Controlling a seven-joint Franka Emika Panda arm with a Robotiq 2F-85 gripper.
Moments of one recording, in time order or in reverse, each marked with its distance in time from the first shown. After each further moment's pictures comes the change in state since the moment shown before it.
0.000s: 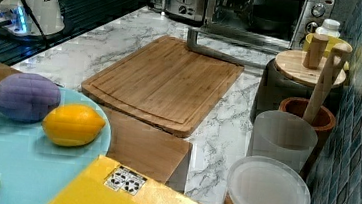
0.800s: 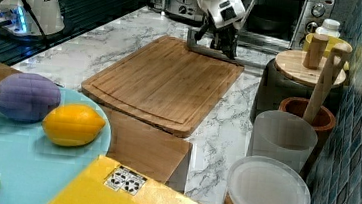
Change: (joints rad) arm -0.001 0.175 0.025 -0.006 0.082 0.112 -0.276
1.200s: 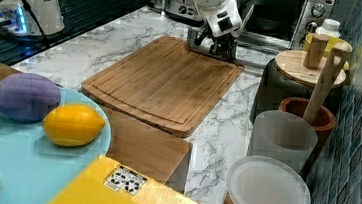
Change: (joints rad) arm 0.000 0.030 0.021 0.000 0.038 -0.006 0.000
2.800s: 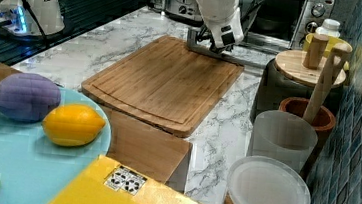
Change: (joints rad) arm -0.022 0.077 0.008 0.086 0.009 -0.246 0.094
